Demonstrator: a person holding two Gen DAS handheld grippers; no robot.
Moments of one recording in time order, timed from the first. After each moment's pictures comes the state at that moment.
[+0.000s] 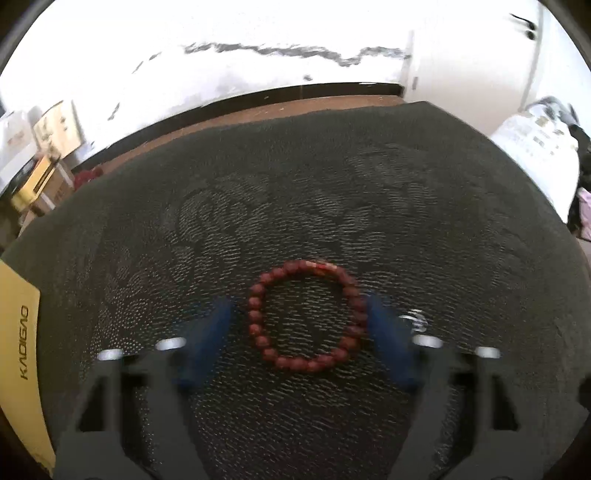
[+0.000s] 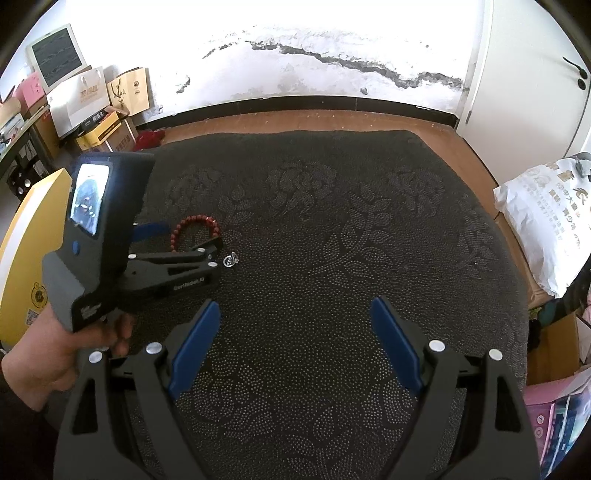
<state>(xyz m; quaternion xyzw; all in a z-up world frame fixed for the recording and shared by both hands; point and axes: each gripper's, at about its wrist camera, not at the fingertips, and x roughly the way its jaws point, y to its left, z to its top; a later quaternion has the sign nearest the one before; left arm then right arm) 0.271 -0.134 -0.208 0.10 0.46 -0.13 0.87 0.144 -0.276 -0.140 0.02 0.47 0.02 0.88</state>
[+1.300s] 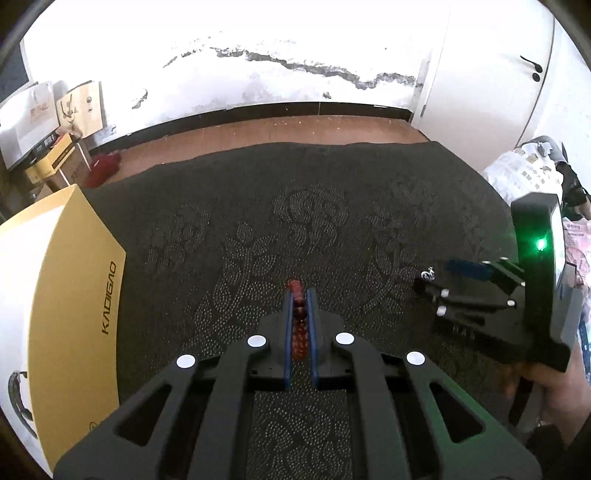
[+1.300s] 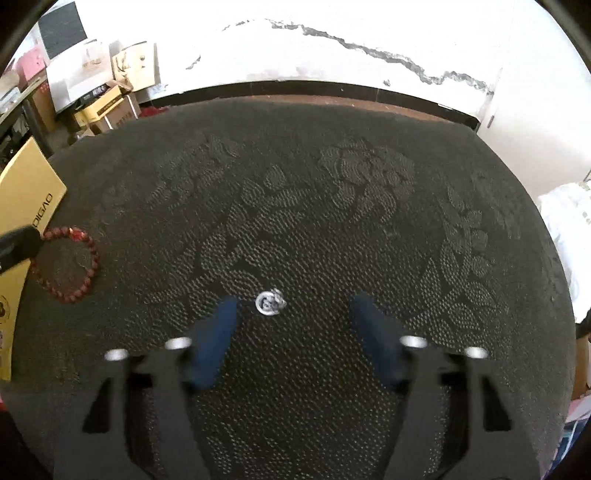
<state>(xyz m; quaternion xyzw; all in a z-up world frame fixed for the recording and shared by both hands) 0.219 -0.020 -0.146 0.04 0.45 -0.13 0.88 0.223 -0.209 -0.210 -0.02 0.49 0.04 0.87</state>
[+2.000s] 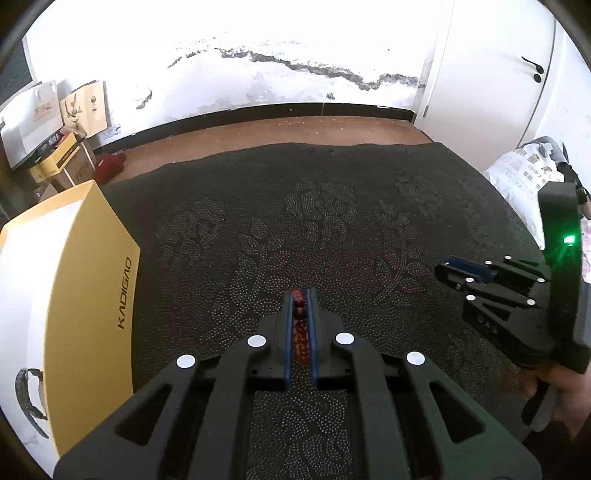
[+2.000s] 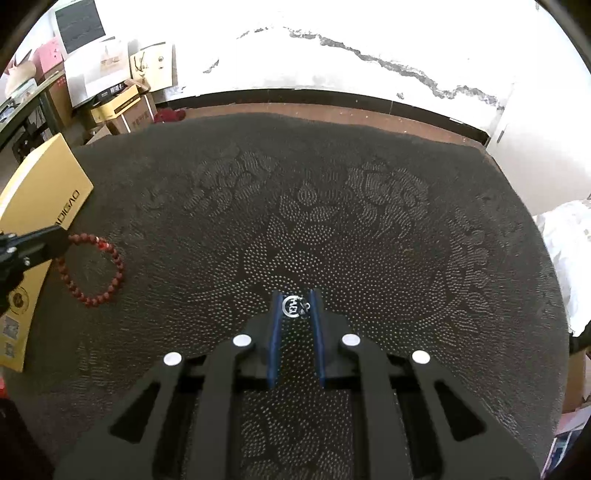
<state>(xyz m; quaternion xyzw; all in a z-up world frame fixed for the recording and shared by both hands) 0.213 -0.009 -0.139 0.04 0.45 -0.12 0.89 0.203 -0.197 -0.178 -0.03 0.47 0.05 0.88</state>
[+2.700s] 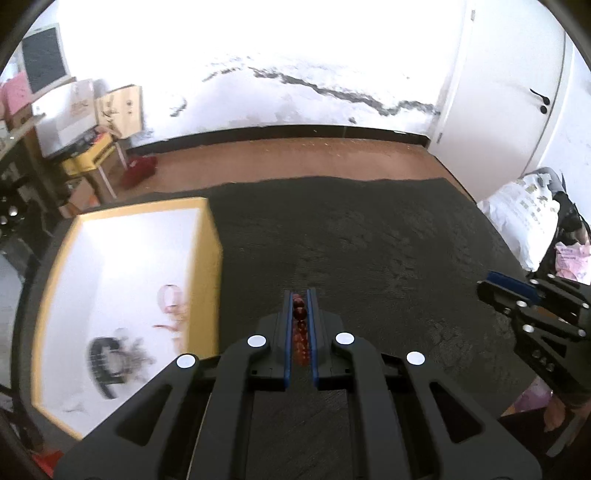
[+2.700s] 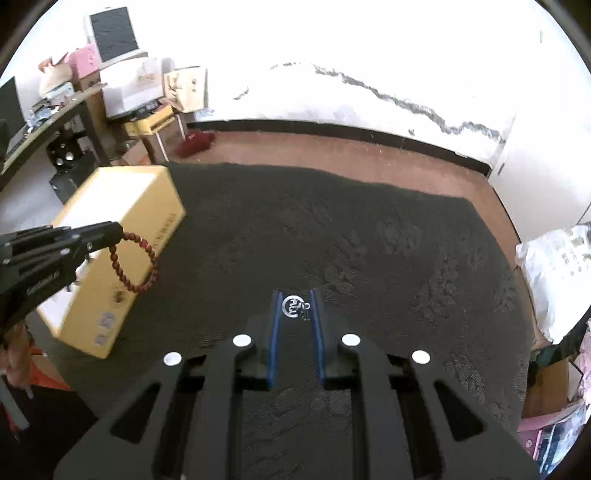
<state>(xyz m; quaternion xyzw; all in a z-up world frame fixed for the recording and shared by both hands) 0.144 0.064 -0.039 0.02 0.43 -0.08 0.90 0.101 -0.127 -0.037 -0.04 0.43 0.09 0.90</state>
